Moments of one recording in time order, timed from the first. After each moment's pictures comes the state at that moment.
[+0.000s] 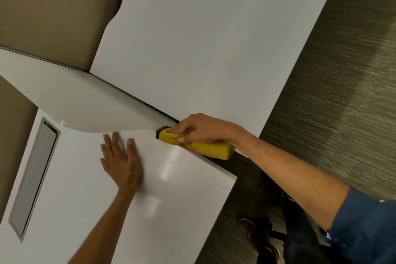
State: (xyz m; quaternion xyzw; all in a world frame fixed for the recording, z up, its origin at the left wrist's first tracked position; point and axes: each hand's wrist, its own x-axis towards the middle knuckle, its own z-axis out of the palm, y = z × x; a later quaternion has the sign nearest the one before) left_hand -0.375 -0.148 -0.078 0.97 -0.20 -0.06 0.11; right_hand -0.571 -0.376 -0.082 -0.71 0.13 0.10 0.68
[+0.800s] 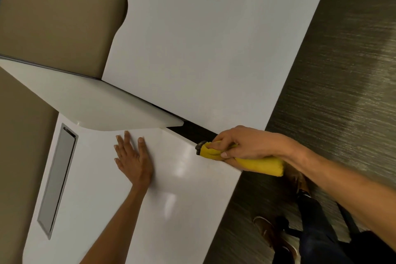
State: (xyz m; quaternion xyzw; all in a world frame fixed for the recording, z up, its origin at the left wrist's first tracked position) left_hand -0.380 -0.152 -0.072 0.97 -0.20 -0.07 0.11; right_hand -0.664 -0.365 -0.086 -0.75 0.10 0.11 0.65
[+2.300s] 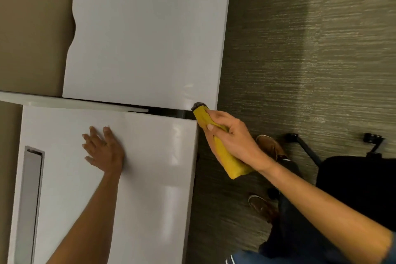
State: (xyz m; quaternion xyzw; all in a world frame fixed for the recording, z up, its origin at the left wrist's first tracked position) left_hand -0.394 -0.153 -0.062 0.97 -0.22 -0.07 0.09; right_hand -0.752 -0.211 -0.087 -0.48 0.47 -0.25 0.70
